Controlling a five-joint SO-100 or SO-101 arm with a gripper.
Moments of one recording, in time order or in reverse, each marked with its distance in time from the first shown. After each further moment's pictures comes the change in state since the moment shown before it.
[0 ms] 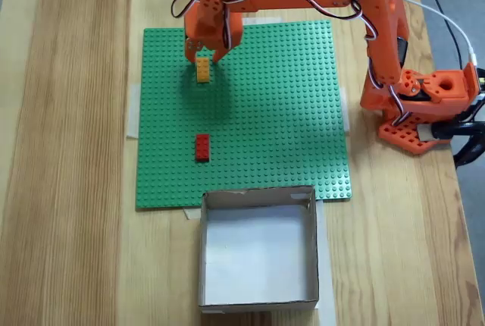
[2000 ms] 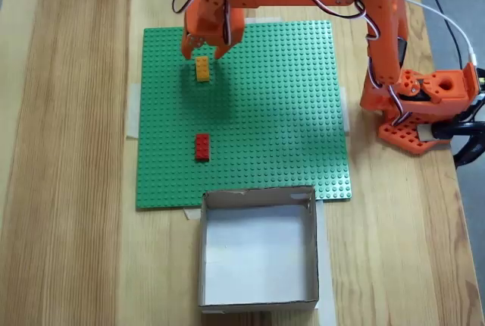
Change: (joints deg) arm 0.2 2.9 -0.1 3.8 0.3
